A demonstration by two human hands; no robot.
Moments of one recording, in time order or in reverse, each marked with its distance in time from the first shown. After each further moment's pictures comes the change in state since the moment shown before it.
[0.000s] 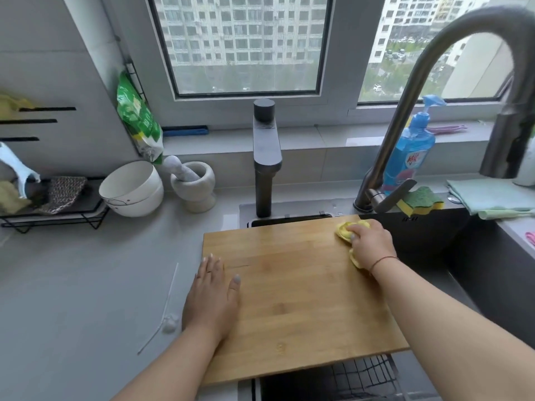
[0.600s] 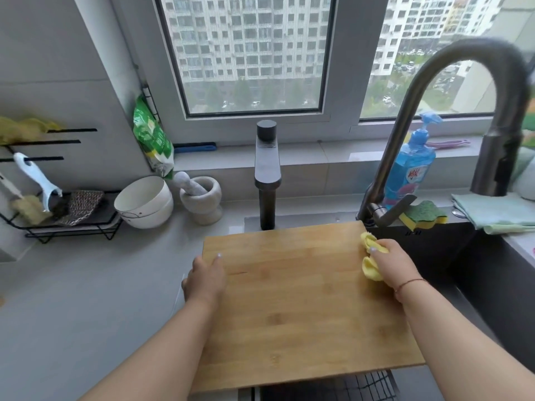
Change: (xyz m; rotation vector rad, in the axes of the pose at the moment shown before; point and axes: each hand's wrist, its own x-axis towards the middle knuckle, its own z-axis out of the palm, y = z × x) left_hand 0.034 0.023 -0.045 -0.536 0.082 -0.509; right_hand -0.008 0.025 -0.022 0.426 -0.058 0.216
